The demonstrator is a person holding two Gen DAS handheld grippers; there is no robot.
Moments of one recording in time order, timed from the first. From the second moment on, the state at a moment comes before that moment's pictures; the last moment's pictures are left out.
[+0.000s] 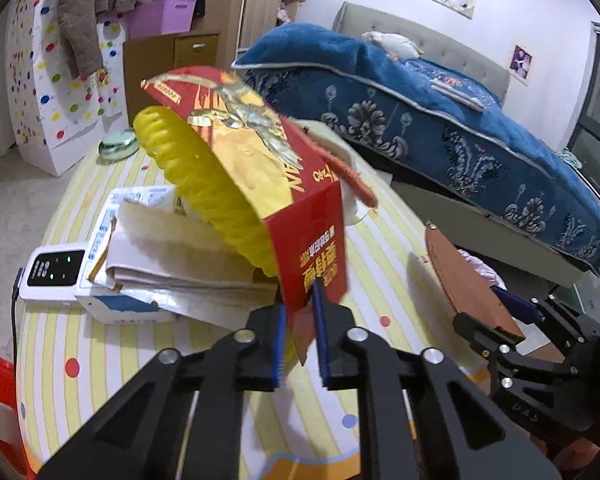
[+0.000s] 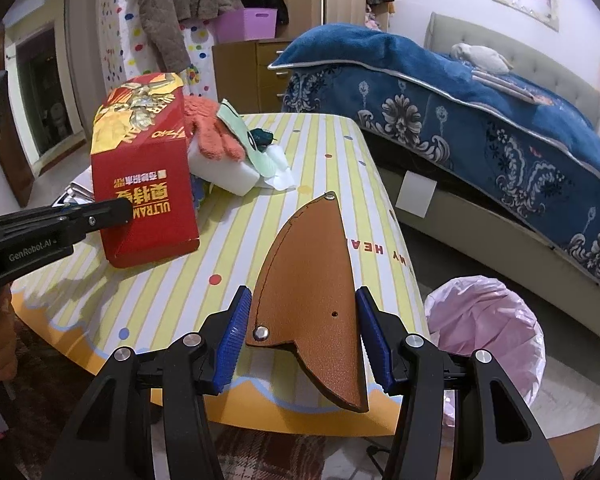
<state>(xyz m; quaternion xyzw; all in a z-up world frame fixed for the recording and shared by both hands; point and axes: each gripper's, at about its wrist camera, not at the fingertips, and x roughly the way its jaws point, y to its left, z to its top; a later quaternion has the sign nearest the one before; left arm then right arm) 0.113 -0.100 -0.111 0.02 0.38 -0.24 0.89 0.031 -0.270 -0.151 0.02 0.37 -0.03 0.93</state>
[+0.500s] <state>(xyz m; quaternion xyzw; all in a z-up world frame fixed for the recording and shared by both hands) 0.073 -0.096 -0.090 0.06 0.35 -0.24 0.90 0.007 -0.269 -0.143 0.03 0.36 -0.02 0.93</state>
